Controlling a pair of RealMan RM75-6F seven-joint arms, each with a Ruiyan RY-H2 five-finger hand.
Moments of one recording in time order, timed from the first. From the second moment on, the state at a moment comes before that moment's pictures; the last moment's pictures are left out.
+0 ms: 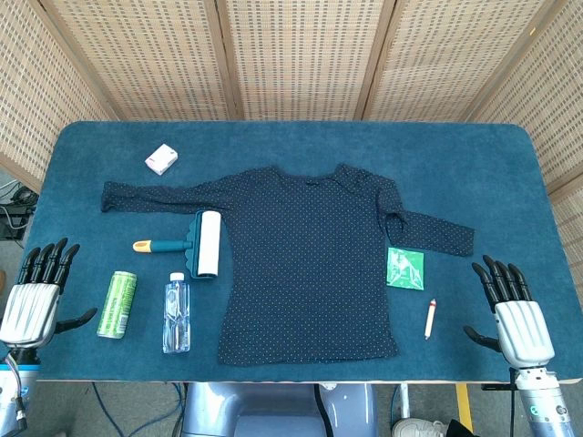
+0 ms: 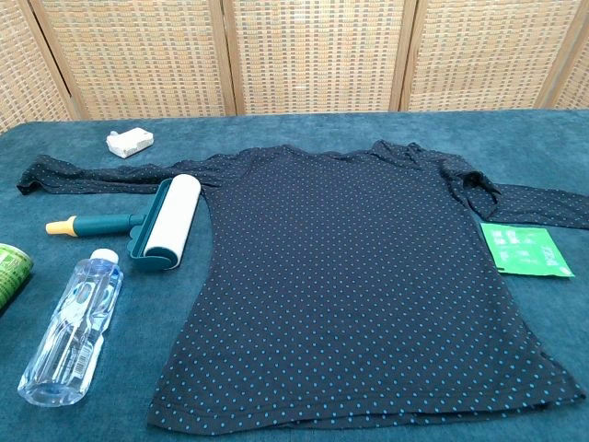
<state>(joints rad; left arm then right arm) -0.13 -1.23 -0.06 -1.64 1.48 1.49 0.26 0.10 -1.23 0.04 -1.54 -1.58 1.52 -0.01</state>
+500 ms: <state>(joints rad) -0.13 -1.23 -0.06 -1.64 1.47 1.48 0.25 0.10 -1.24 0.05 -1.54 -1.58 1.52 -0.02</state>
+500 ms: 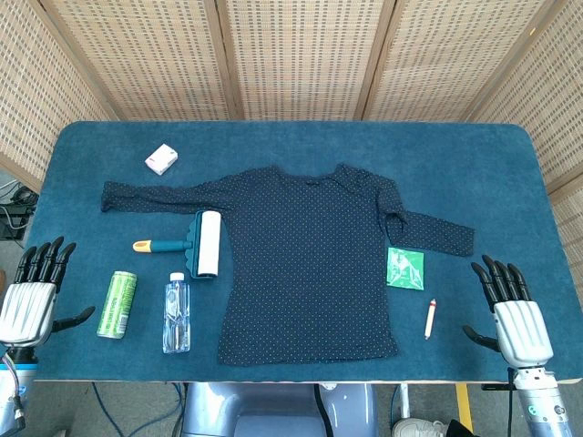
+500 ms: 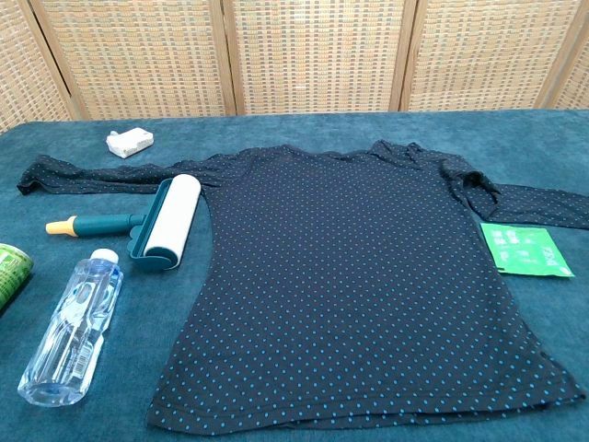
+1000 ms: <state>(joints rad) -0.15 -1.24 -0.08 -1.66 1.43 1.45 0.30 0.10 -1.23 0.05 -1.53 -1.57 1.52 0.00</state>
